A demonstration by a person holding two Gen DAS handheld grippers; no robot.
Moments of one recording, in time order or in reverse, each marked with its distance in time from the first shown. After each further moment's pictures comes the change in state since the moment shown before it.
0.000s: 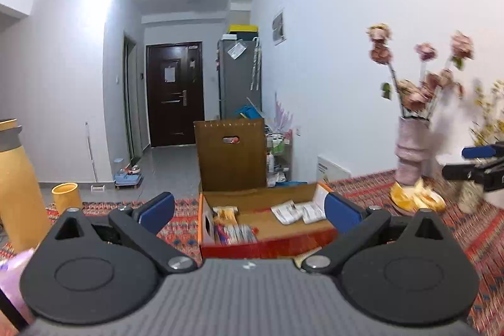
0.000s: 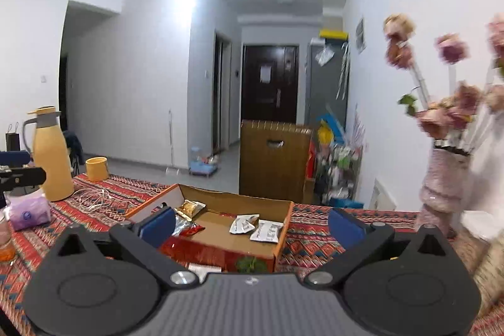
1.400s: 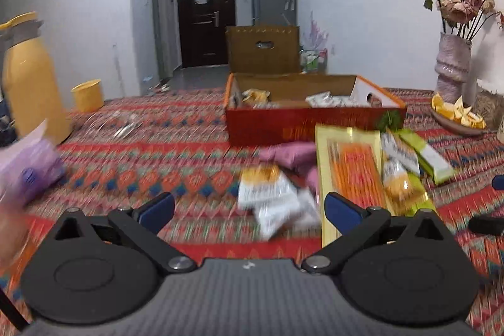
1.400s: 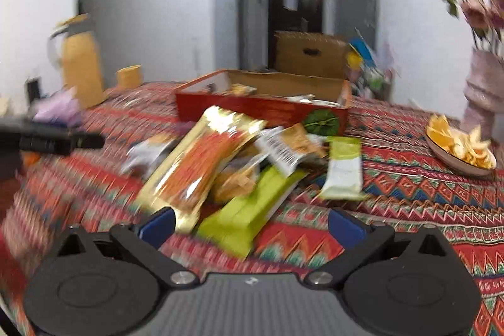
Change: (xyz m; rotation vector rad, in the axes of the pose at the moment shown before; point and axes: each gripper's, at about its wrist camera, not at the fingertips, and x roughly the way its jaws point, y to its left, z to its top) left arm 0.055 0.012 -0.106 -0.062 0.312 0.112; right arm 0.025 0.068 -0.114 0.057 0.320 0.097
